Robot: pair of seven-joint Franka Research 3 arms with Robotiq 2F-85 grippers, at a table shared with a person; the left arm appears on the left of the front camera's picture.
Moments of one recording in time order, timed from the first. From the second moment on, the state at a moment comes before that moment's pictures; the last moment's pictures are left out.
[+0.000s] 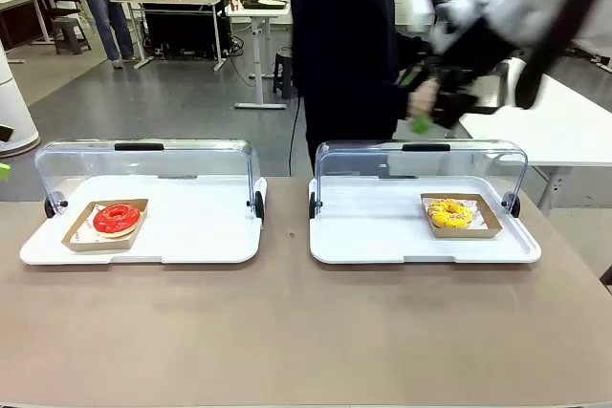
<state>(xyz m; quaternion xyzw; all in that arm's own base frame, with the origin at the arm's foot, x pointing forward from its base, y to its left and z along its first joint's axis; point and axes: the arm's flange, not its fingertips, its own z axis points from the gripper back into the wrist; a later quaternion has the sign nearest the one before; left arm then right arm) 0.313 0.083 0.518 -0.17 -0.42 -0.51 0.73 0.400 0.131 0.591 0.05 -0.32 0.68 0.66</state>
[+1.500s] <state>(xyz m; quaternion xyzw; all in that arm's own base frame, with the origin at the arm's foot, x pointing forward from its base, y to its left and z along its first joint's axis) 0.313 0.083 0.518 -0.17 -0.42 -0.51 0.73 0.349 -0.056 0.531 0.15 -0.44 0.57 0.68</state>
